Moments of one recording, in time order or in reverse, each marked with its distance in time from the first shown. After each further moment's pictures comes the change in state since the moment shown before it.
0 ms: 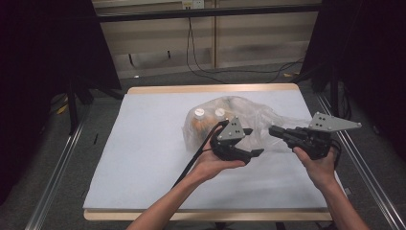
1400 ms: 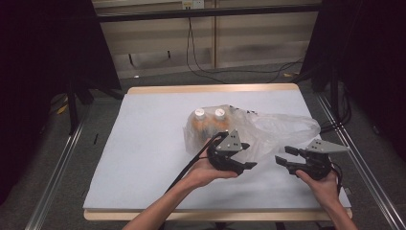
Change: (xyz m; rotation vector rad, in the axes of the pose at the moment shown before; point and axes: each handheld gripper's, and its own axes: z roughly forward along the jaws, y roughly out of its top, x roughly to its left) left arm -0.009 -0.031 0.002 0.118 -0.097 0.040; right arm -0.020 -0.102 -0.007 0.224 -0.164 0.138
